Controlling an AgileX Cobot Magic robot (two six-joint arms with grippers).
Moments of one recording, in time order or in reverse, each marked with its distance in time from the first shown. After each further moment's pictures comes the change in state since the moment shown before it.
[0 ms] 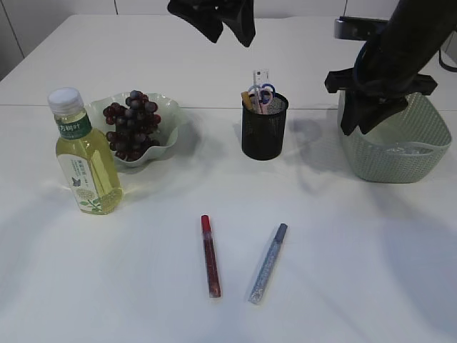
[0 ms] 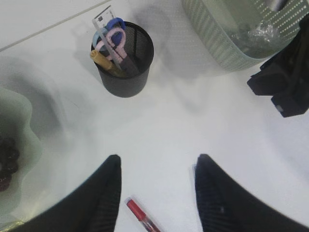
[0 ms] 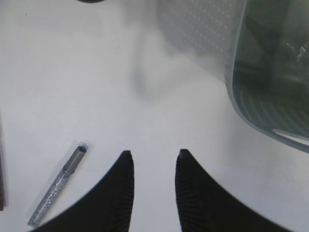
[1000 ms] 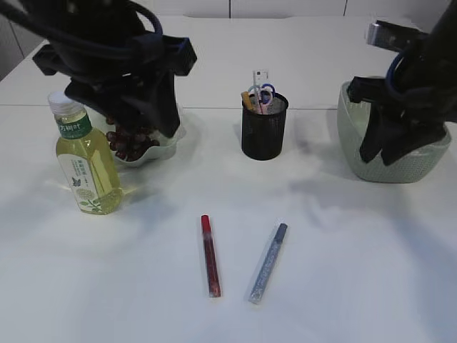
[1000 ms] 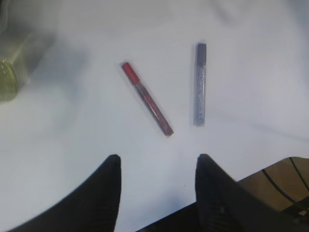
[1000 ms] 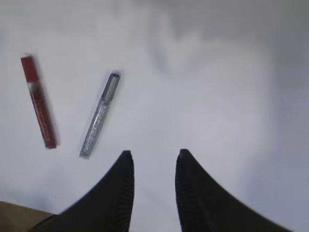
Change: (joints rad) left arm 0.000 -0.416 0.671 -0.060 -0.006 -0.167; right arm 0.000 -0.270 0.310 0.092 0.002 0.141
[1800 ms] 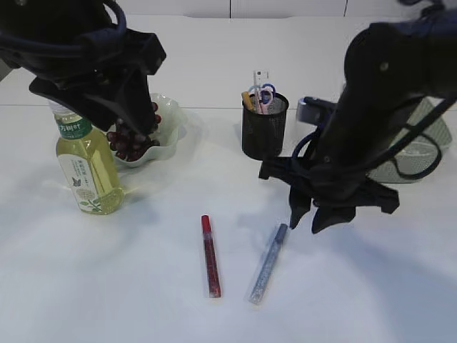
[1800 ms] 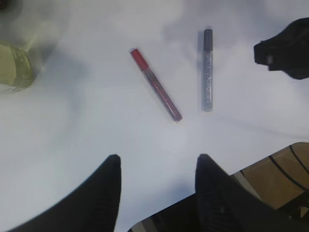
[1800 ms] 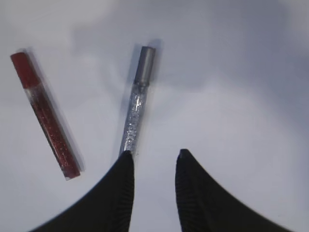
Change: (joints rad) left arm 0.000 -0.105 0.089 0.023 -0.005 0.022; right arm 0.355 -0.004 0.263 -0.174 -0.343 0.591
